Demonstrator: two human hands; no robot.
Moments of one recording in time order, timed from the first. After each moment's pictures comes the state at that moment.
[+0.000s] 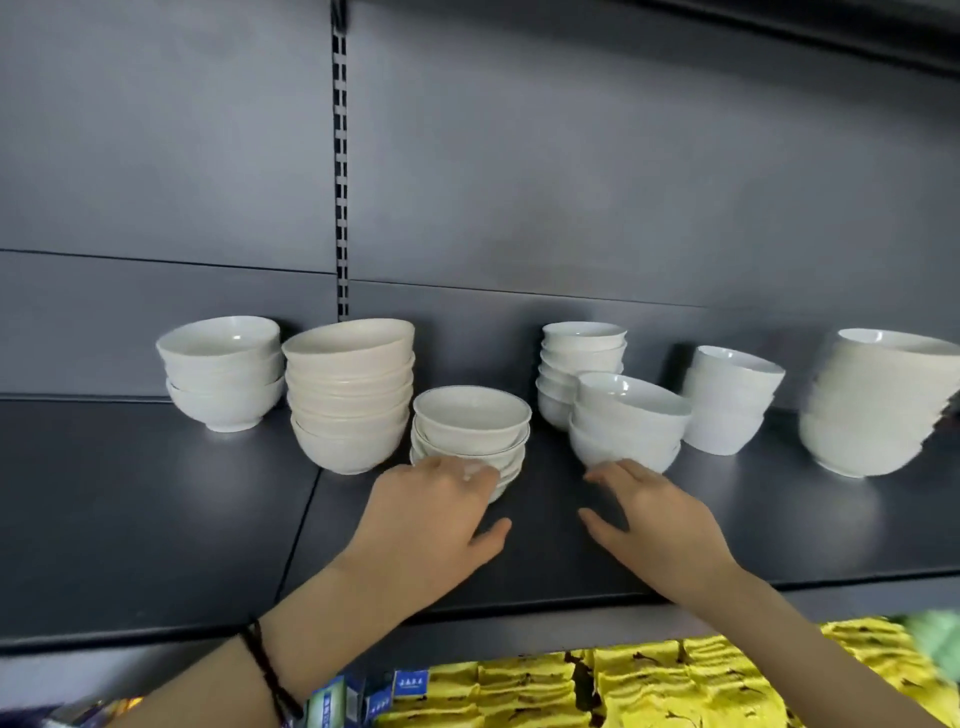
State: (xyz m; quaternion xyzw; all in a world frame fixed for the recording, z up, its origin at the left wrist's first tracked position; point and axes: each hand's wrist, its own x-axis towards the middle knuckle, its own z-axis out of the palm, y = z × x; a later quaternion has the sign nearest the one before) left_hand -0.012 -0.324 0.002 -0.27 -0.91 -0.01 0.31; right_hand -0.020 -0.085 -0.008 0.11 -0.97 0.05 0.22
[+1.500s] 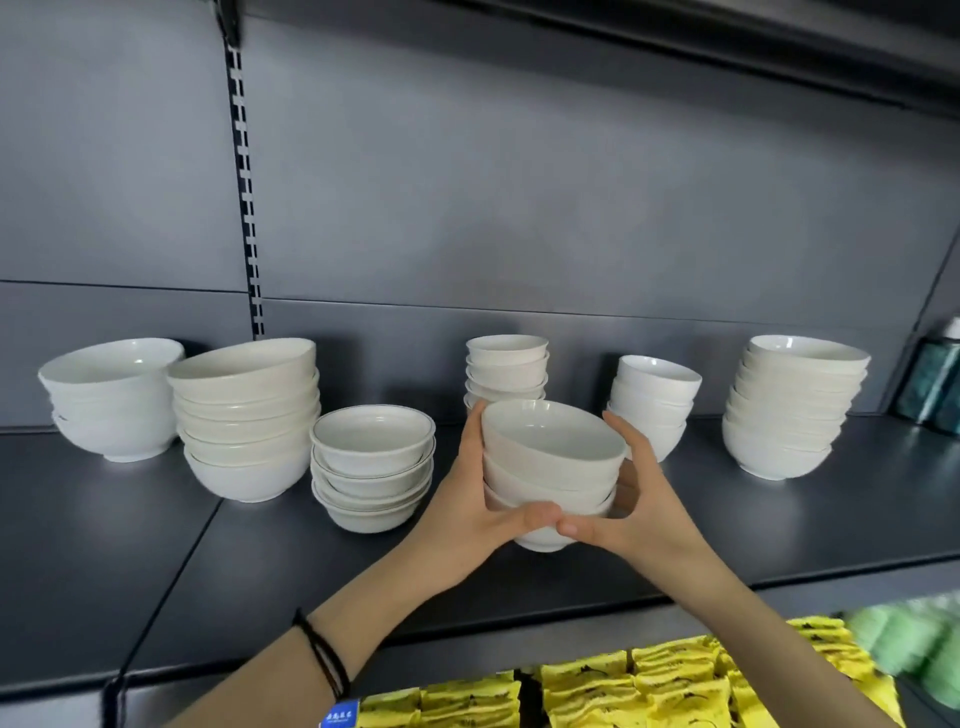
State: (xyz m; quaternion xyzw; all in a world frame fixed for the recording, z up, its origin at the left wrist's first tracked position) left_hand -0.035 -0.206 0.011 -0.31 -0.71 -0.64 0.04; right_hand -0.018 -0.009 0.006 0.15 -0.80 0.57 0.14
